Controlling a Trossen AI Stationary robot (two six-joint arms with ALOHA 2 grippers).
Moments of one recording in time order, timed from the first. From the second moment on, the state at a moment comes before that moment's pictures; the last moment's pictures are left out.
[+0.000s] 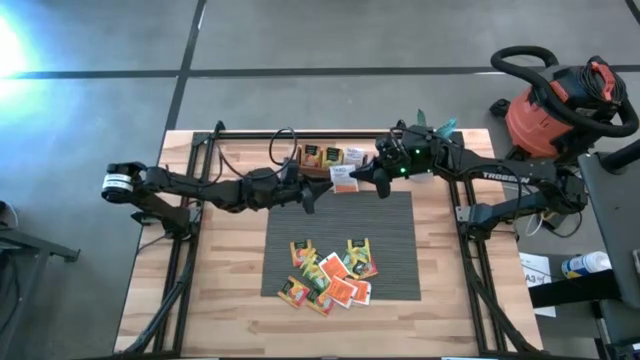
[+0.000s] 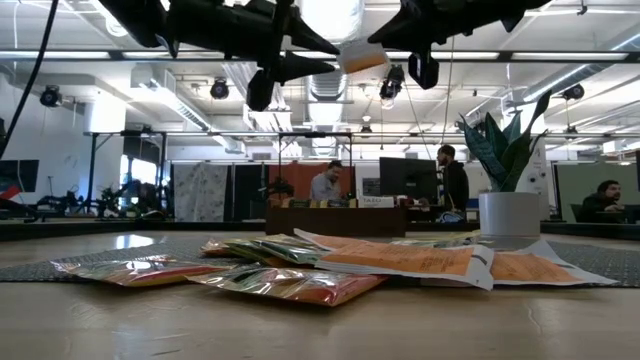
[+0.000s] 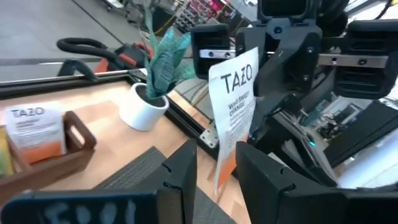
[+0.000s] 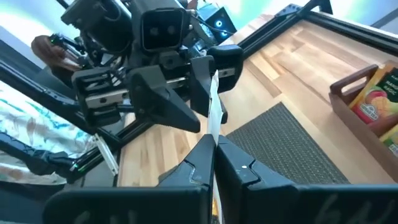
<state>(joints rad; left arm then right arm) 0.06 1.42 0.81 0.58 -0.23 -0.66 -0.32 1.21 0.95 -0.07 -0.33 0.57</state>
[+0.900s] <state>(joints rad) 0.06 1.42 0.83 0.63 -0.17 -0.66 -0.32 1.21 0.95 -0.03 -0.34 0.59</state>
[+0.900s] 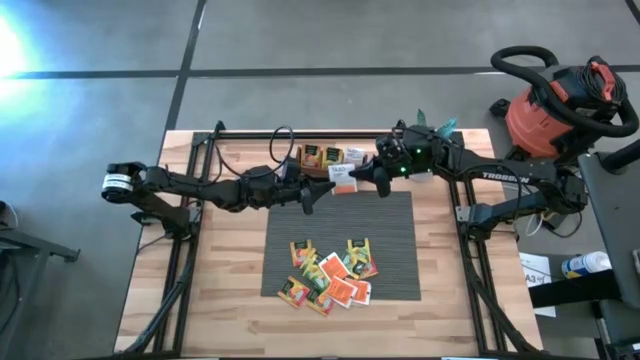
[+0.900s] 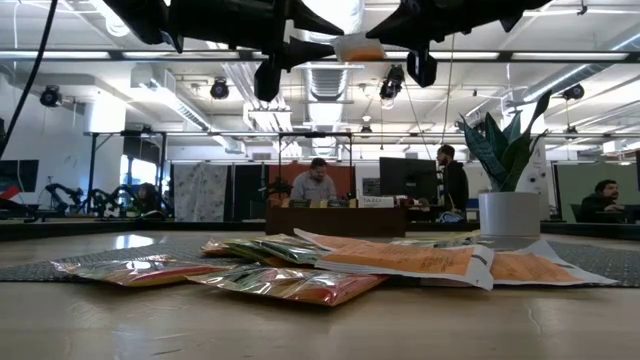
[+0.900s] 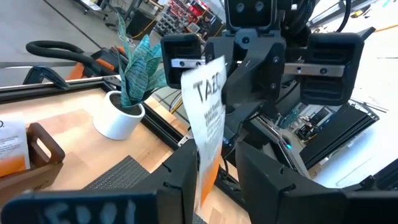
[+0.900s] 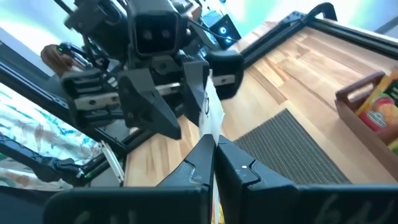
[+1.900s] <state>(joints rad) 0.06 1.42 0.85 0.62 -0.16 -0.55 -0.32 1.21 0.95 -0.04 -0.31 0.63</state>
